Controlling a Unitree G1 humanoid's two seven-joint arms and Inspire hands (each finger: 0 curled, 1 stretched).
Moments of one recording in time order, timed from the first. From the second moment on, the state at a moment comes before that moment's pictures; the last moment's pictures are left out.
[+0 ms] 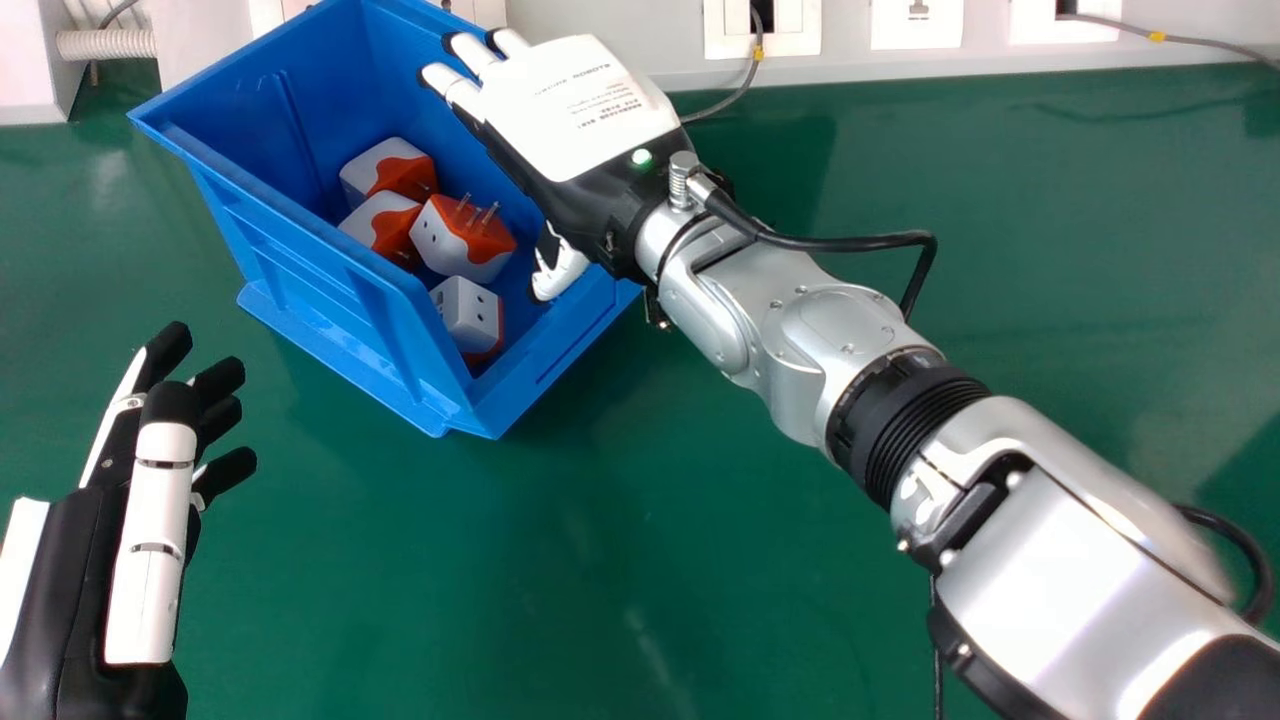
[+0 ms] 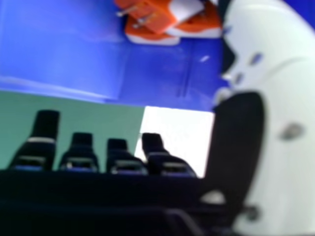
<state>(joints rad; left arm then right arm) 0.54 0.08 0.26 -0.62 -0.12 0.04 -0.10 -1.25 0.02 0.68 1.20 -0.86 -0.12 -0.28</state>
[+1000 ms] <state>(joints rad) 0.50 0.09 0.26 -0.56 -0.08 0.03 -0.09 -0.29 -0.26 0.31 -0.14 -0.66 -0.12 -0.20</state>
